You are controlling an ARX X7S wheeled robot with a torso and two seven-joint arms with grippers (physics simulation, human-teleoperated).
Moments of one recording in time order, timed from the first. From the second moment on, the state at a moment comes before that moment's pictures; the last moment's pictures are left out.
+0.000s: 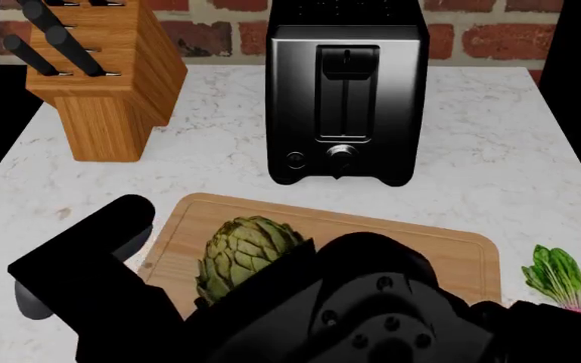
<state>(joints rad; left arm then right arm) -1.45 -0.74 0.46 0.05 -1.52 -1.07 -0.64 1.38 0.34 -1.09 -0.21 2.07 1.01 0.63</state>
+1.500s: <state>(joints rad) -1.50 -0.72 0.47 0.05 -1.56 -1.08 -0.67 1.73 0.87 -1.00 -0.28 2.31 1.02 1.03</state>
